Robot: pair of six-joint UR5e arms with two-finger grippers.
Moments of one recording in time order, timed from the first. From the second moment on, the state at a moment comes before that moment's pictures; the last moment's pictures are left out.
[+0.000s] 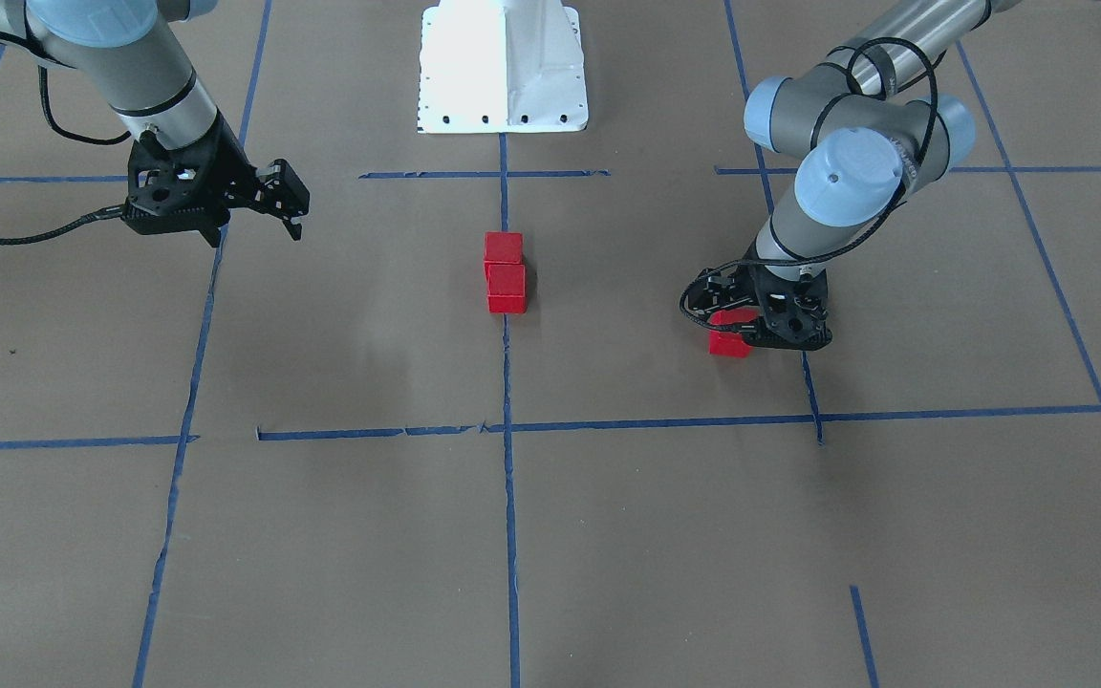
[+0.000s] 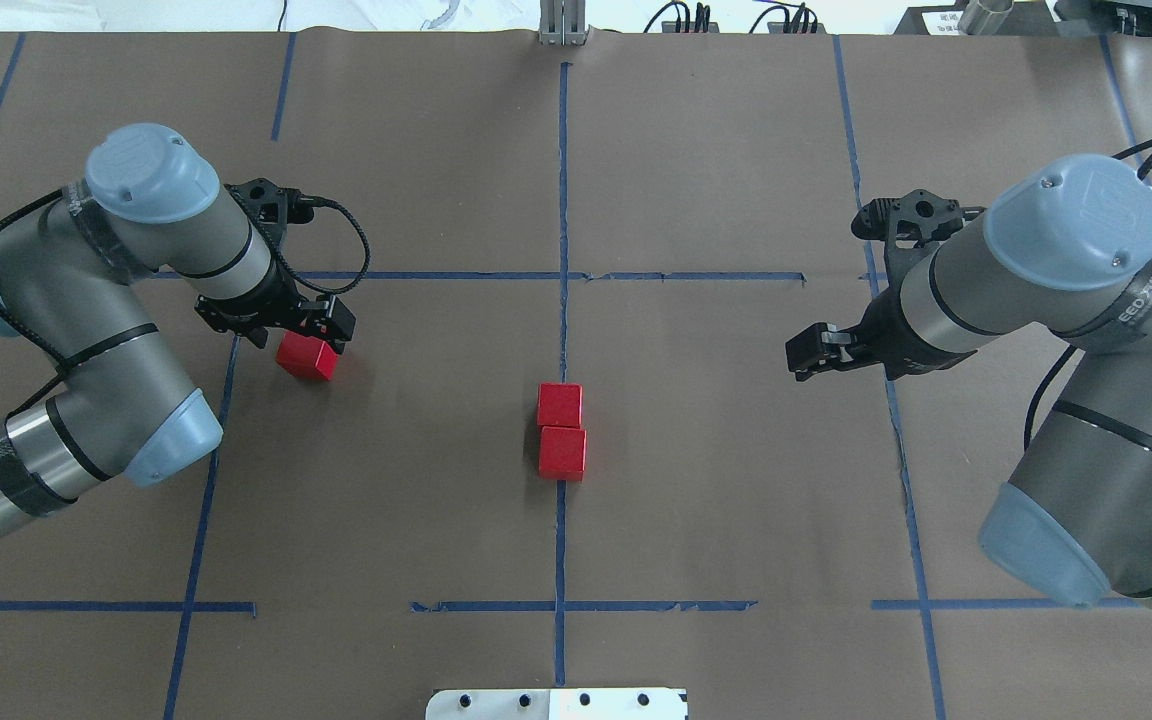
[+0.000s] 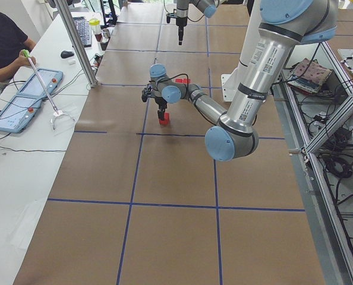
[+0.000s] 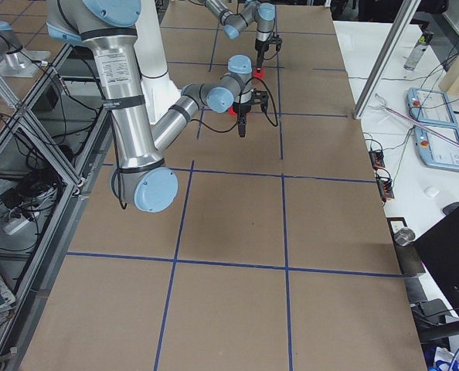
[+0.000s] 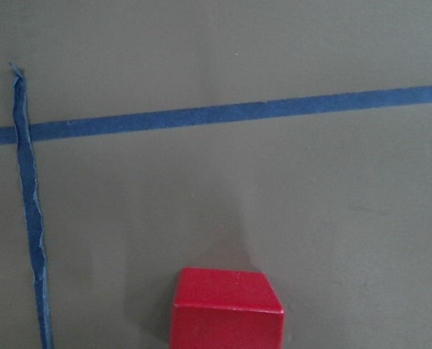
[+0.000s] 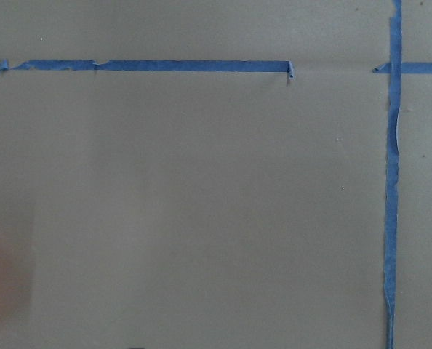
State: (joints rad) left arm -0.75 -2.01 -1.62 -1.74 -2.11 -0.92; right arm 0.70 -1.32 2.07 -1.56 2.01 1.05
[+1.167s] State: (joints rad) left arm -0.75 -2.12 -1.56 -1.74 -2.08 -1.19; right arm 0.70 -1.32 2.08 -1.56 2.01 1.06
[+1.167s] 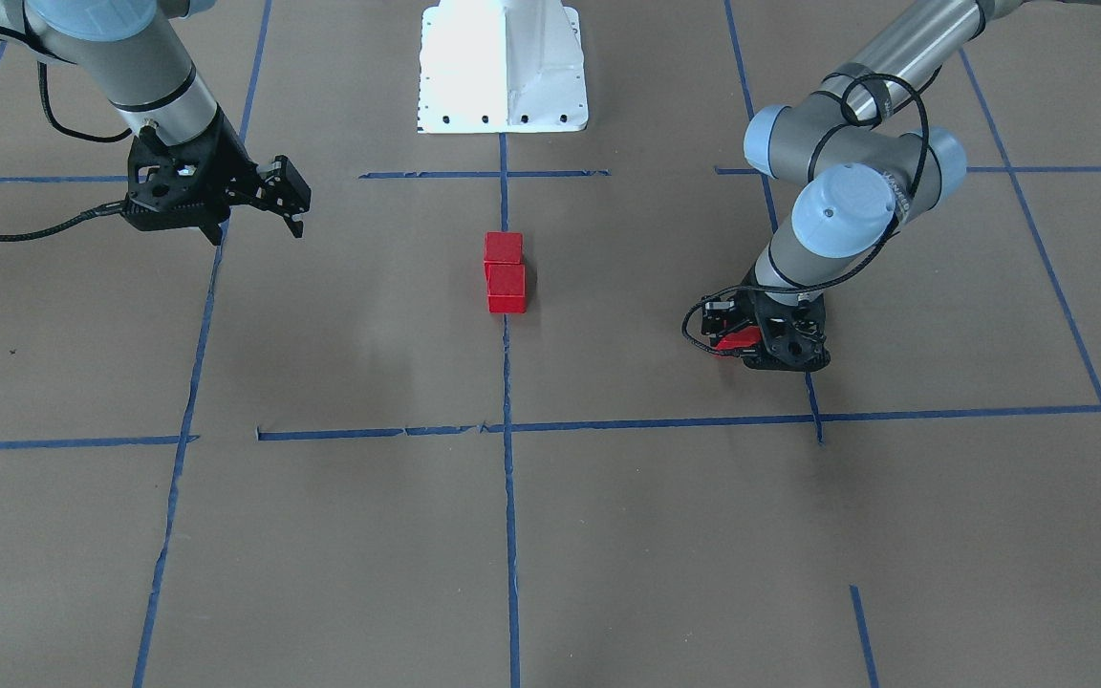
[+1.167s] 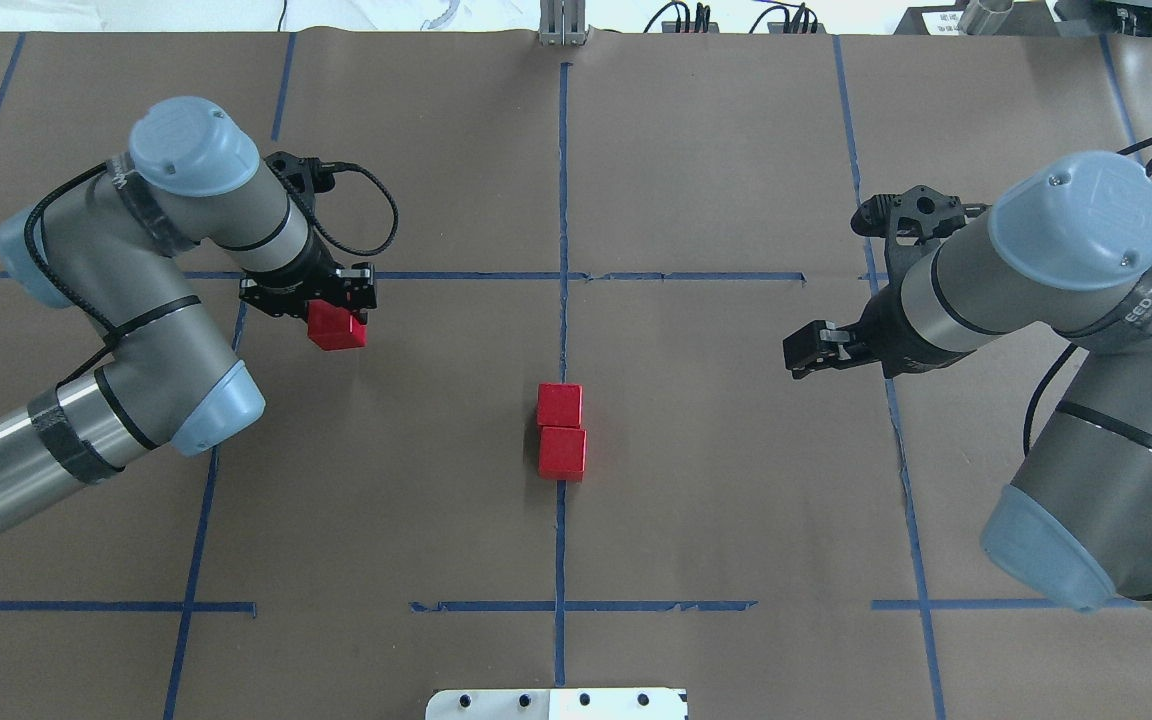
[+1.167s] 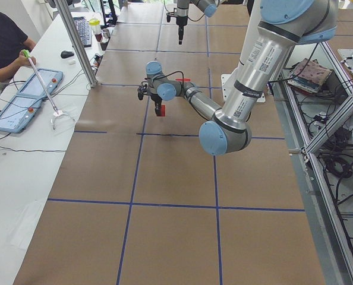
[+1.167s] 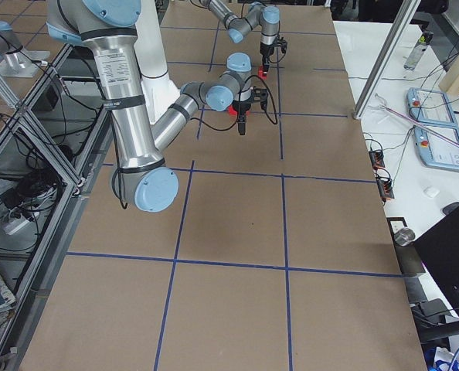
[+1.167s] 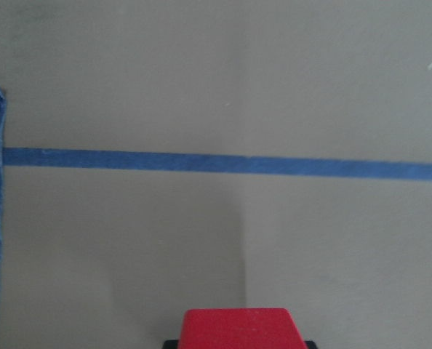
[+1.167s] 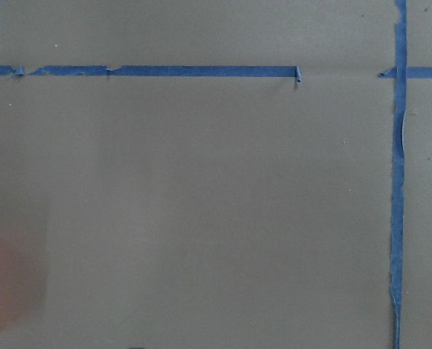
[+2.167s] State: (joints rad) left arm -0.51 -2.29 -1.58 -1.61 -1.87 -2.55; right arm 0.69 -1.32 2.08 -1.56 2.00 1.06
